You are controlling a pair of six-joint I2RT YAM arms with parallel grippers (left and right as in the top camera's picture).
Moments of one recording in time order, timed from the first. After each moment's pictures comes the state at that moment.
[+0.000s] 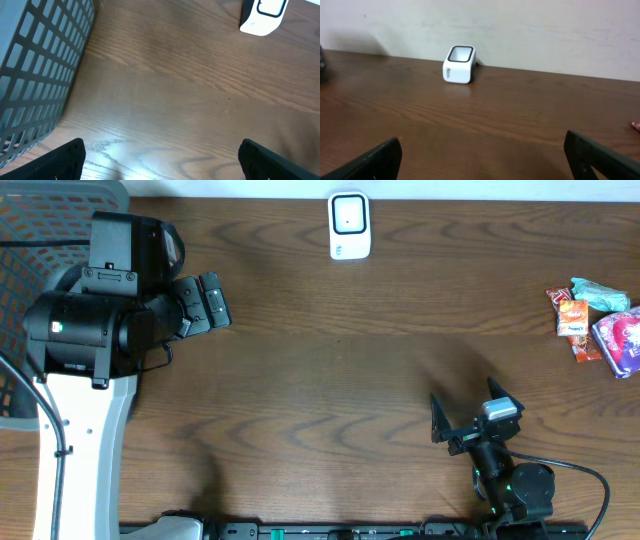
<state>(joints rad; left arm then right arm) -0.13 1.42 1.84 -1.43 -0.04 -0.38 0.12 0.01 0.01 -0.06 -0.16 -0.01</state>
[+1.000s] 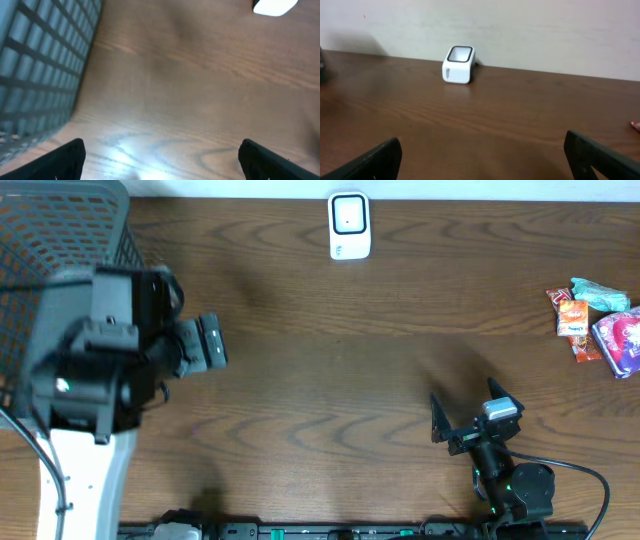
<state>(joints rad) -0.13 1.19 1.50 -1.30 -0.06 -0.30 0.12 0.01 0.01 -0.06 -0.16 -0.01</state>
